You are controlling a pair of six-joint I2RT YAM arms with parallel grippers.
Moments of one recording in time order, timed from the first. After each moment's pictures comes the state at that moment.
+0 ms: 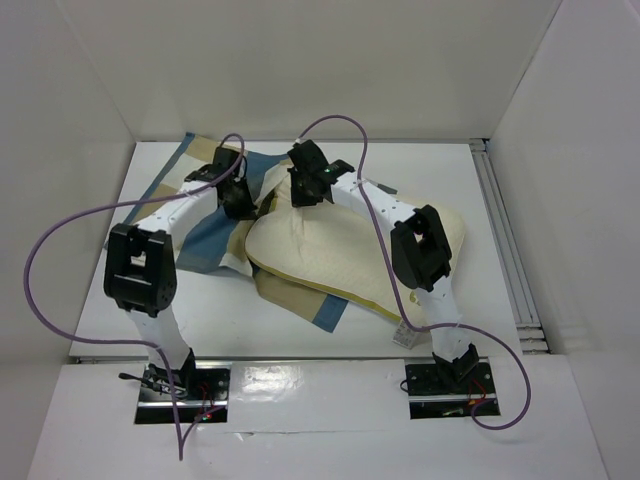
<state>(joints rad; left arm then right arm) -0.21 1.83 1.40 -0.58 0.05 -0.53 0.66 2.23 1.99 -0.60 0.07 0.48</state>
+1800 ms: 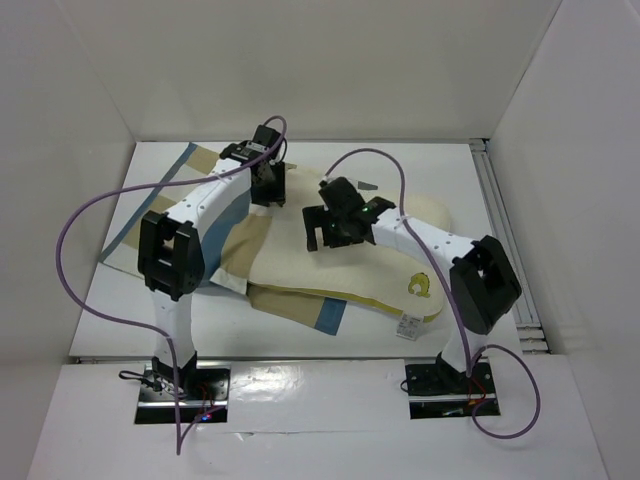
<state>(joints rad) -0.38 2.00 1.84 -0.89 -0.09 -0.41 0.69 1.70 1.32 -0.53 0.04 0.46</state>
